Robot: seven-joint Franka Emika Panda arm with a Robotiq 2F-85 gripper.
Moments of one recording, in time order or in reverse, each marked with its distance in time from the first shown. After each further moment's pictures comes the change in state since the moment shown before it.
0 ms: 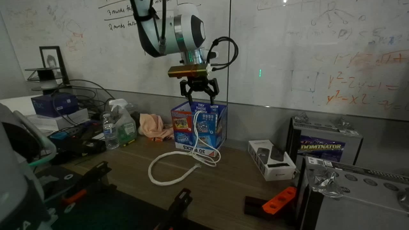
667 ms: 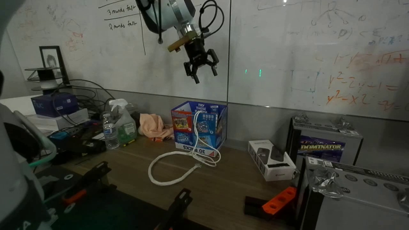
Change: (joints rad) arm 0.307 0.171 -0.185 0.601 -0.091 -0.736 0.197
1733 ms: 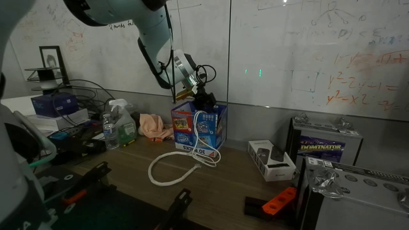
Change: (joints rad) arm 0.072 0.601 -0.112 0.479 -0.060 0.272 0.379
